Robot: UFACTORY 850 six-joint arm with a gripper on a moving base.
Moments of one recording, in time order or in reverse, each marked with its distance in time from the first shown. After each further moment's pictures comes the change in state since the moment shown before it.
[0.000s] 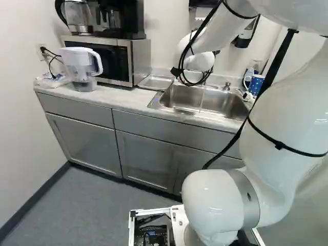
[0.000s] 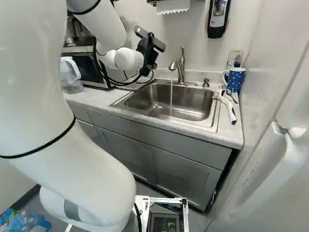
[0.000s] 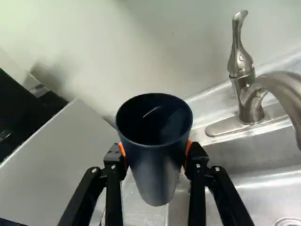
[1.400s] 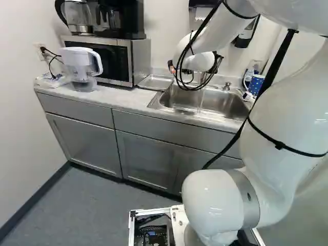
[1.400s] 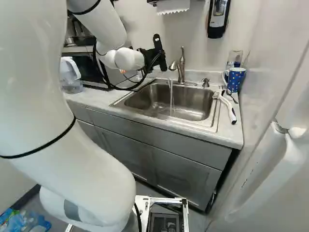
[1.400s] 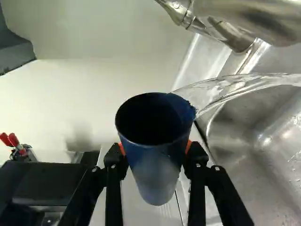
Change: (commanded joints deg) arm 0.0 0.0 0.0 0.0 0.0 42.2
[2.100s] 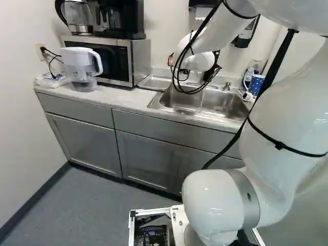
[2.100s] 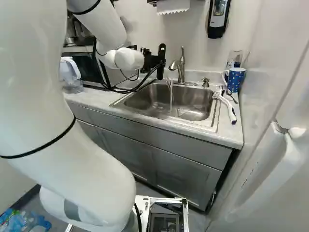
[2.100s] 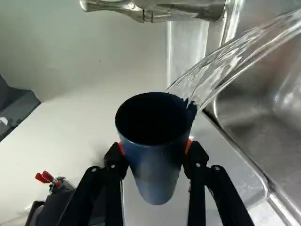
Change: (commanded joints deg) arm 0.0 0.0 0.0 0.0 0.0 21.1
